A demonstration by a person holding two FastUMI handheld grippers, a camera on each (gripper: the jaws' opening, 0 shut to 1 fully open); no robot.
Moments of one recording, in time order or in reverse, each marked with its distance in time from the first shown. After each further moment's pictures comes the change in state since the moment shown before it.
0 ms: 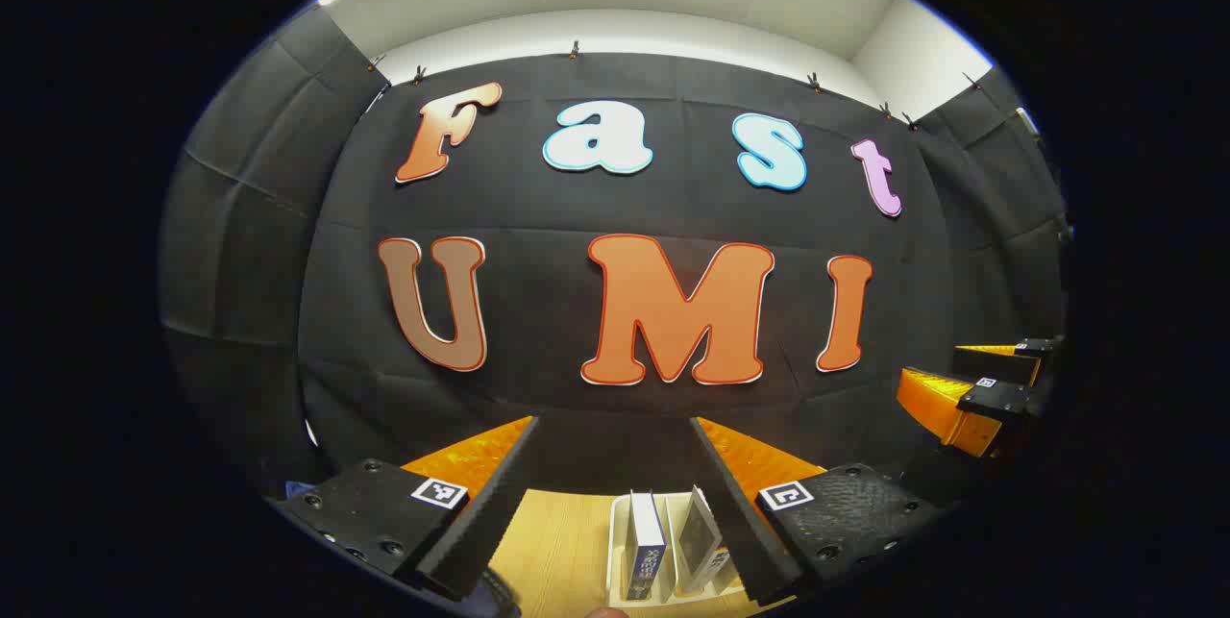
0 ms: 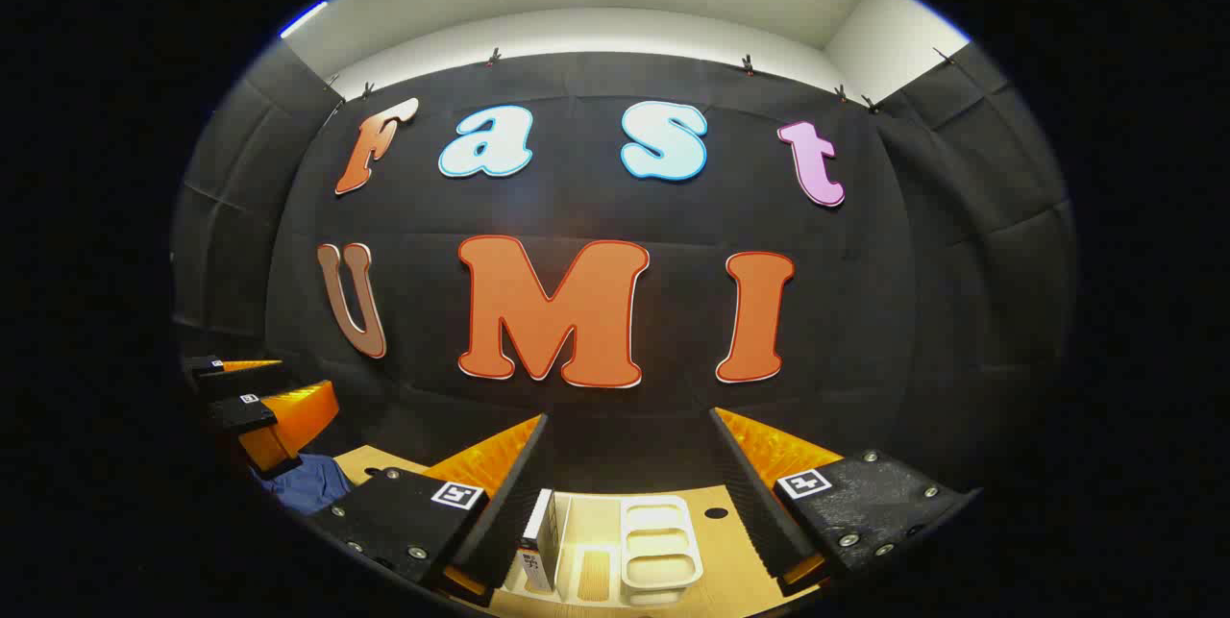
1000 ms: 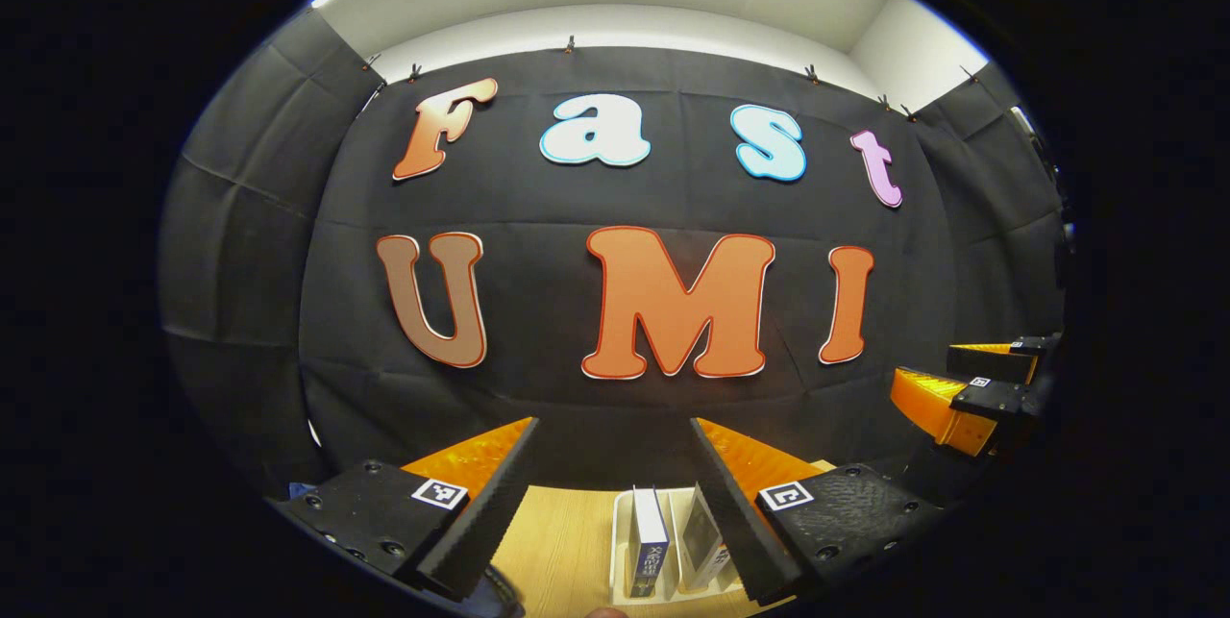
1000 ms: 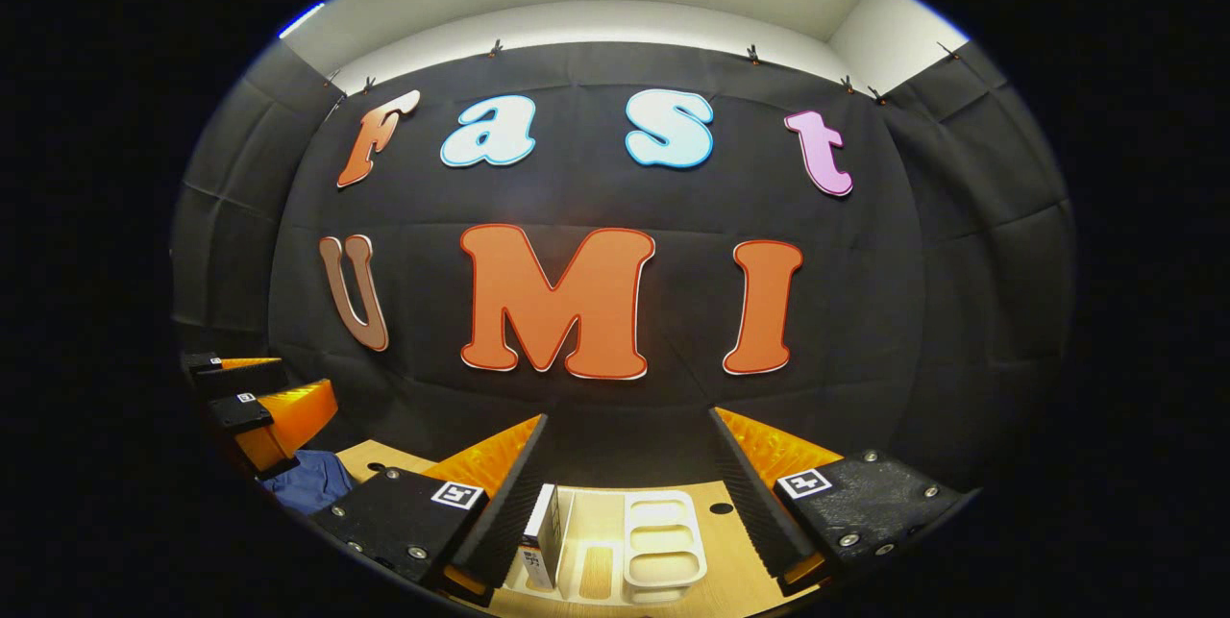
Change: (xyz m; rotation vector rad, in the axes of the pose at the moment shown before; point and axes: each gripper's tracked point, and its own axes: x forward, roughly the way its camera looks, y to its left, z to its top) left arm -0.002 0.000 -0.005 0.014 0.027 -0.001; right arm 0.010 0.005 -0.010 0.001 0.024 0.015
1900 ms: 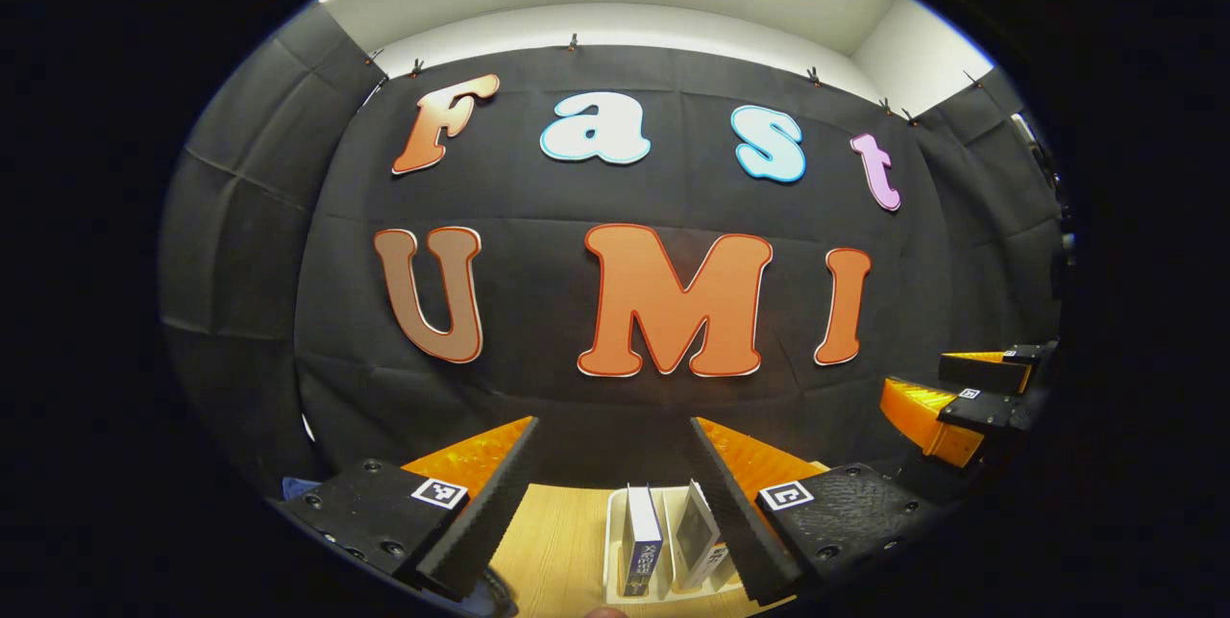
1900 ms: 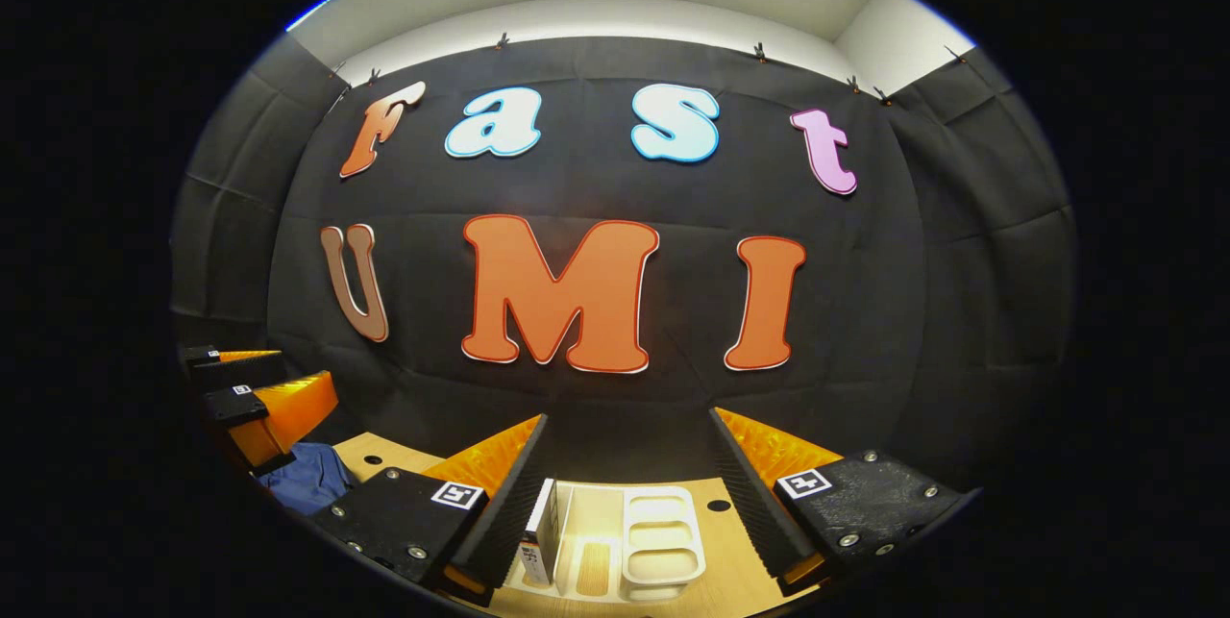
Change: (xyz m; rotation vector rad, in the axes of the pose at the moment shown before) left arm -0.003 0.000 -0.003 -0.023 0.006 -0.009; right arm -0.001 0.009 -0.007 -0.022 0.015 0.004
